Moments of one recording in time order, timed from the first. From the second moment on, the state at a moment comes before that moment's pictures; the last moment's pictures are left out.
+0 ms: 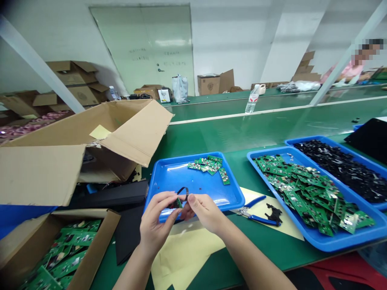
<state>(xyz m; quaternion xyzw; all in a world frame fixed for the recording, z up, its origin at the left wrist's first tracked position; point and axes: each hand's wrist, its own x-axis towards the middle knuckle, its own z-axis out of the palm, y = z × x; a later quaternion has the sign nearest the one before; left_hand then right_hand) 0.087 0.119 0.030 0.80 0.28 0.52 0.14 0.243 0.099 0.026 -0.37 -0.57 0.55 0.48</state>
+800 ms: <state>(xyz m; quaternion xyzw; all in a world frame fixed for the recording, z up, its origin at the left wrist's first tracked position) 0.085 0.118 0.028 0.77 0.32 0.49 0.26 0.243 0.099 0.025 -0.42 -0.51 0.48 0.58</state>
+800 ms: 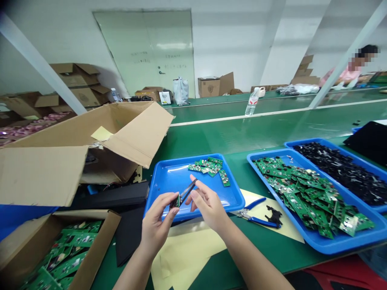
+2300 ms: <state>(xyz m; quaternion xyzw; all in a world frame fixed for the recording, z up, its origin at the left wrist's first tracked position) 0.071 0.128 0.023 0.72 0.34 0.58 0.19 0.268 0.084 0.049 -0.19 -0.74 0.53 0.37</state>
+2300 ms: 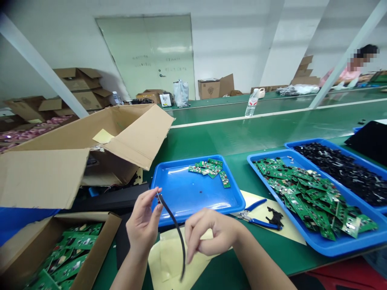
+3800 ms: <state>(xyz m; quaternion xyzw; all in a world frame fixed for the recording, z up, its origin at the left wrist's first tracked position) 0.087 0.117 0.029 0.66 0.32 0.50 0.46 0.240 0.097 0.026 -0.45 -0.70 0.28 0.48</state>
